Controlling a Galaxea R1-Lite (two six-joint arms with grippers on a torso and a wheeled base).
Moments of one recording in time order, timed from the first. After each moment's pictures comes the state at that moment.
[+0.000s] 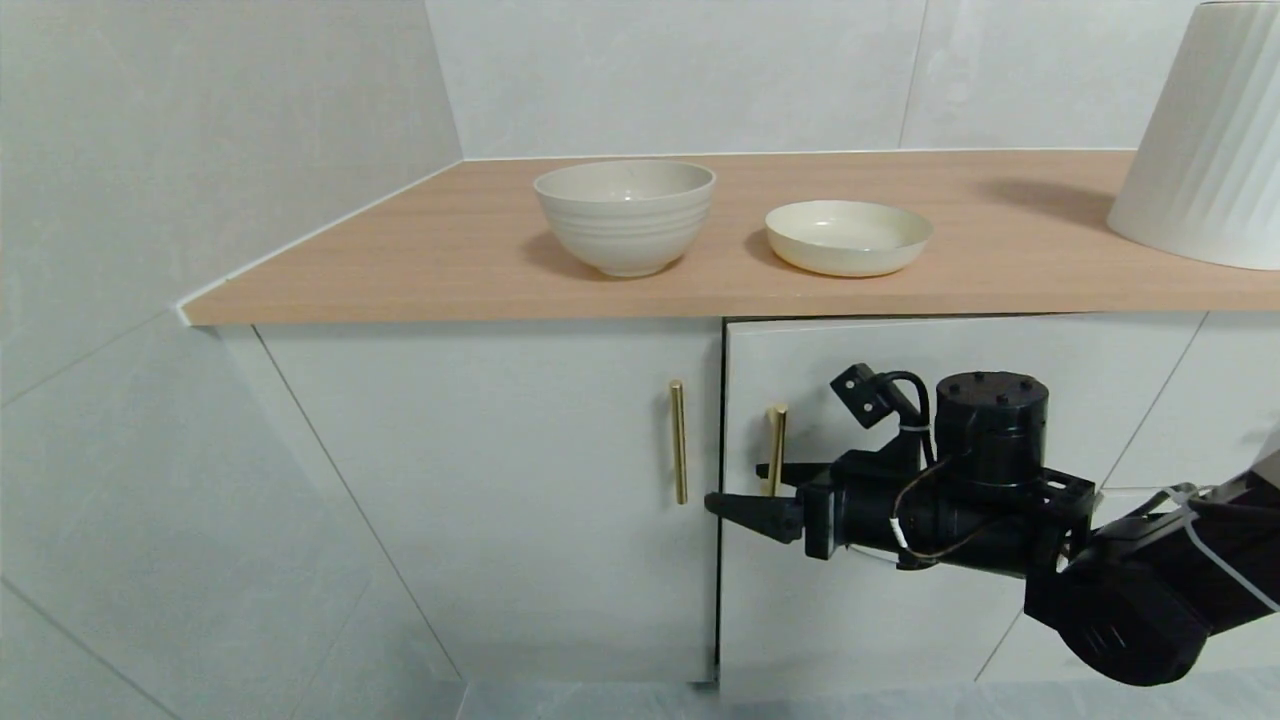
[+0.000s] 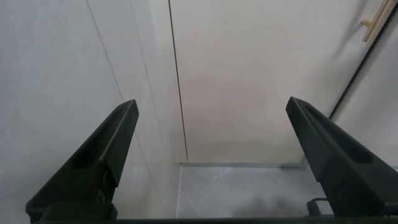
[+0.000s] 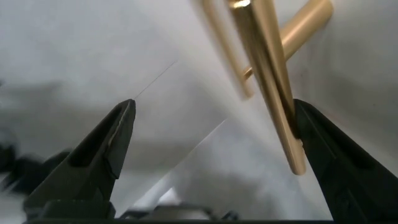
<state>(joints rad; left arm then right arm) 0.00 0.00 0.00 0.00 0.00 0.00 0.60 1.93 -0.73 -0.98 0.50 0.30</state>
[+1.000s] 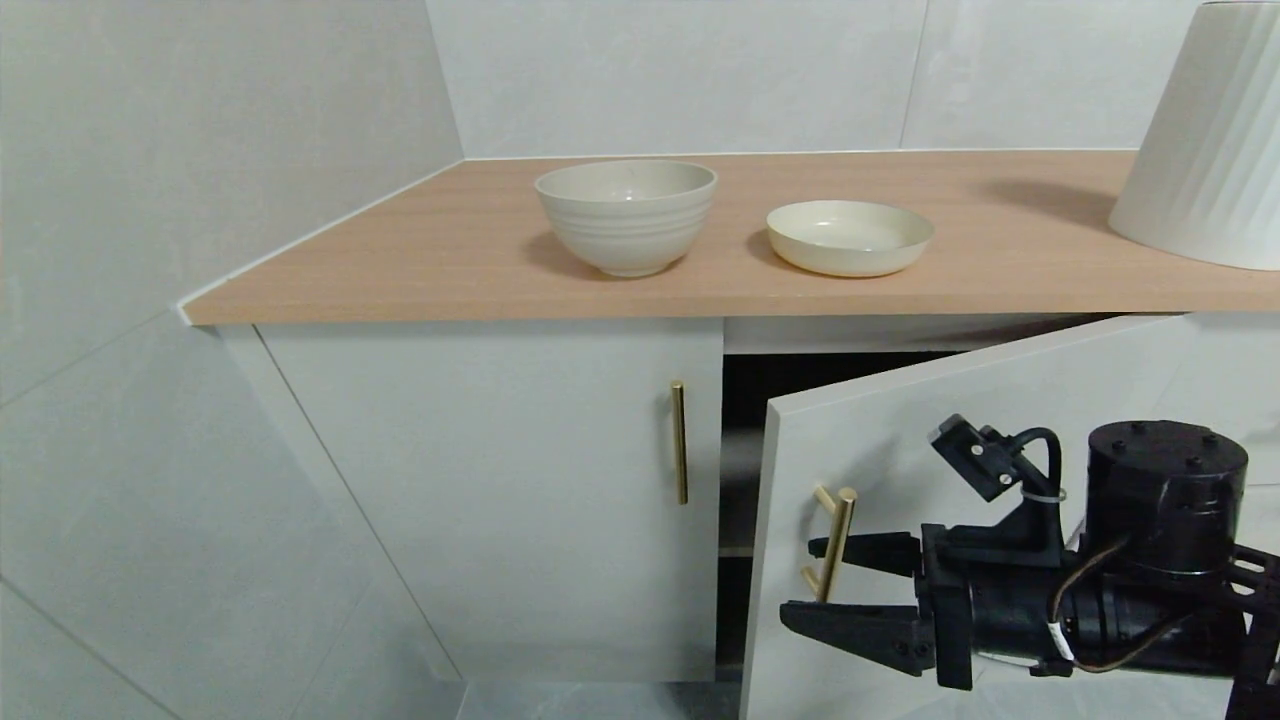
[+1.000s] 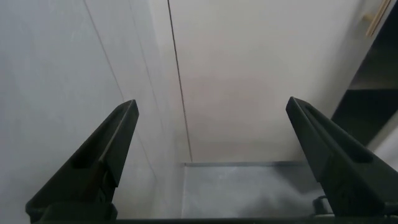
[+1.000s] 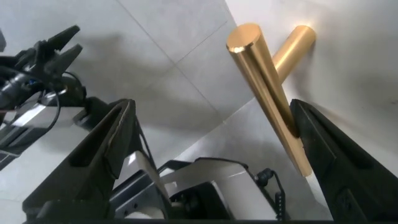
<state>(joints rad) 0.00 0.00 -0.01 -0.02 0.00 0.05 0.61 1.66 -0.43 -0.98 0.62 0.30</state>
